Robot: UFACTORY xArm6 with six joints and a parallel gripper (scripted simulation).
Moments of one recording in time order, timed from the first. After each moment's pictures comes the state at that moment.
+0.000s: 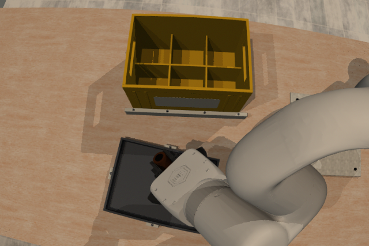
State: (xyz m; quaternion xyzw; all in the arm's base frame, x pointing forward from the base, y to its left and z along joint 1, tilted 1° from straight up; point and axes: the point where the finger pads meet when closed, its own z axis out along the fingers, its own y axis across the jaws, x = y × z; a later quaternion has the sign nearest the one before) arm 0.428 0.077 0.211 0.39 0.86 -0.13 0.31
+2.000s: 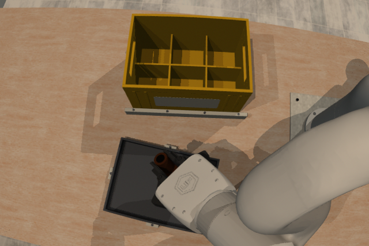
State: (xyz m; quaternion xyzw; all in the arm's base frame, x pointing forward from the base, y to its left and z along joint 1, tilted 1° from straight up) arm 0.427 0.079 0.210 0.38 0.83 -0.17 0.37
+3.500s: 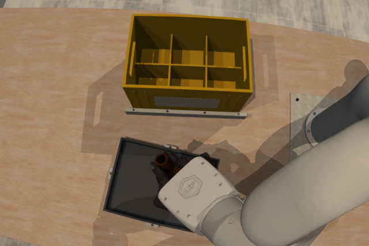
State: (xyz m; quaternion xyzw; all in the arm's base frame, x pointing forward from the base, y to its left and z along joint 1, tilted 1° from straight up) arm 0.426 0.079 0.210 0.37 0.81 -0.18 0.41
